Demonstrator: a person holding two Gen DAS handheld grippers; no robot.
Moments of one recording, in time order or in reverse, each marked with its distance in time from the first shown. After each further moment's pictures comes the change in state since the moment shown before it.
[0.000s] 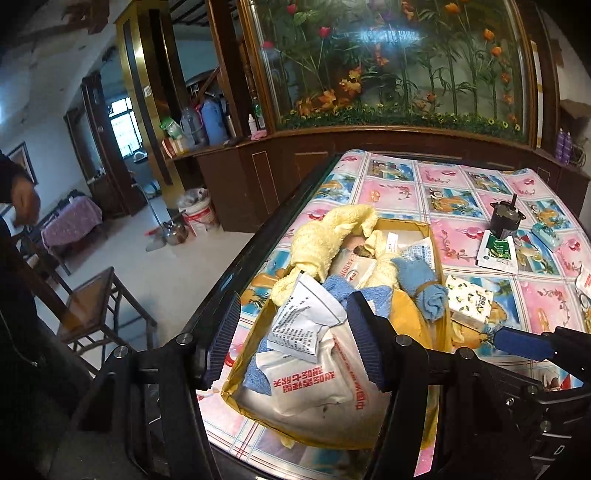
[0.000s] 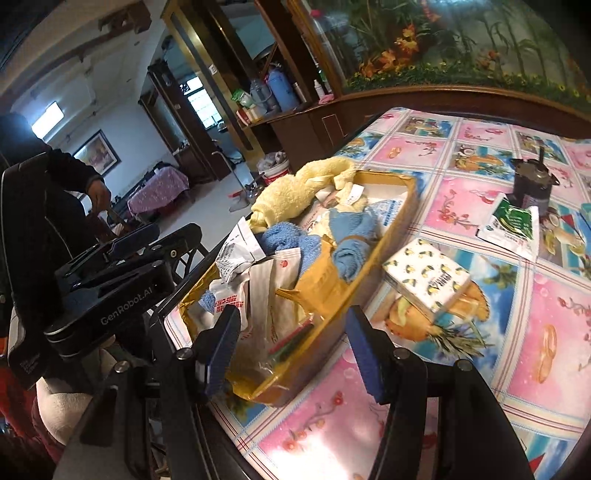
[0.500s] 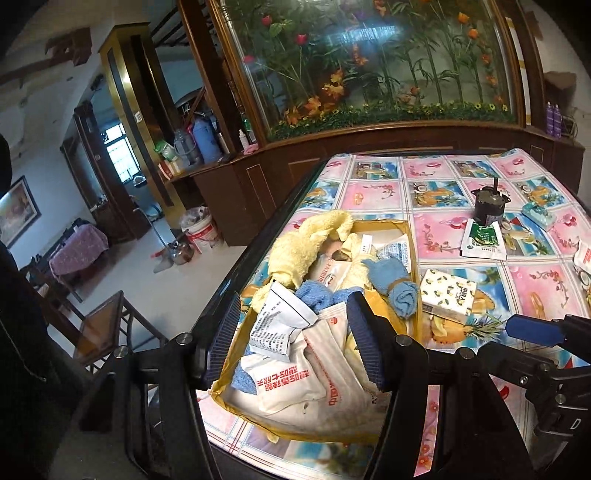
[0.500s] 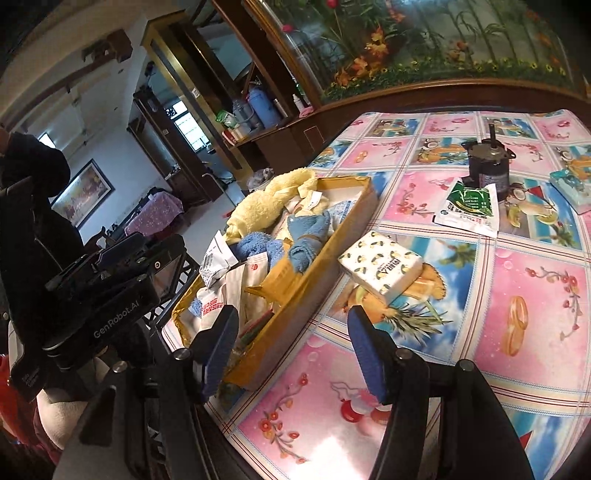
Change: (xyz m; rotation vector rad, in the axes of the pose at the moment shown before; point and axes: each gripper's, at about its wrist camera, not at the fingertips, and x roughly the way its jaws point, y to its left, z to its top) left arm -0.017 -0.043 0.001 0.101 -0.032 0.037; right arm -0.026 -0.033 -0.012 0.091 -0.054 -0.004
